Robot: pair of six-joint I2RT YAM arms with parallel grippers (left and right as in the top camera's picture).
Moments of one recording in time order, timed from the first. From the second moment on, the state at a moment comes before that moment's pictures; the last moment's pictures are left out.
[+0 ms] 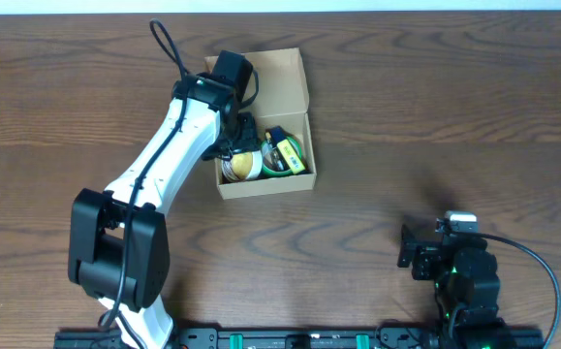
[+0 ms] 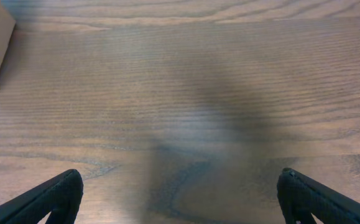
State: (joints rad) left arm -0.35 1.88 1.51 -1.02 0.03 -0.51; right arm 0.10 0.16 0.16 -0.62 0.09 0.13
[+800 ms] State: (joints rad) left arm -0.35 1.41 1.56 -0.97 -0.02 -0.51; right arm 0.10 0.16 0.16 -0.62 0.09 0.13
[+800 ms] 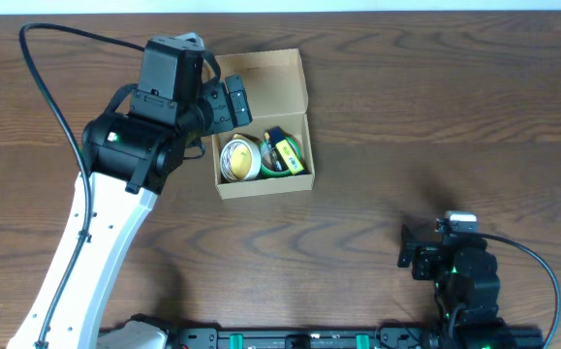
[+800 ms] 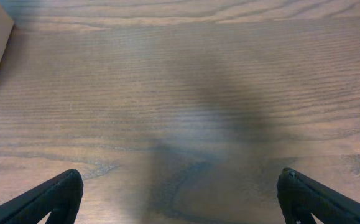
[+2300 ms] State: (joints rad) left arm 0.08 1.78 1.56 -0.74 0.02 -0.76; right arm 0.10 1.70 1.05 0.00 -0.26 0.33
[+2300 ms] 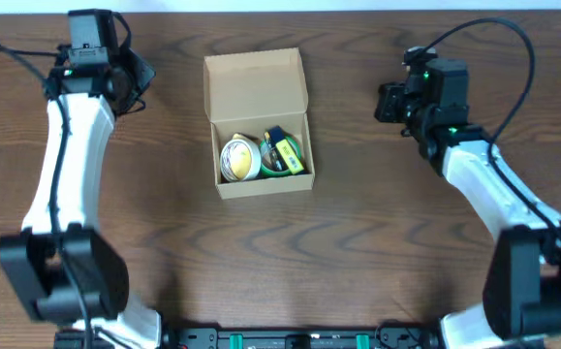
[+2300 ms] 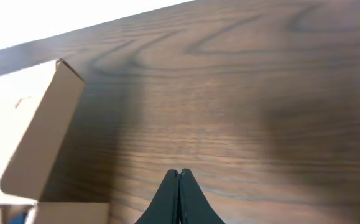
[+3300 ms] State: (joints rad) left arm 0.07 2.19 1.56 -0.53 0.74 -0.88; right arm 0.24 2.15 1.33 0.15 -0.60 0.68
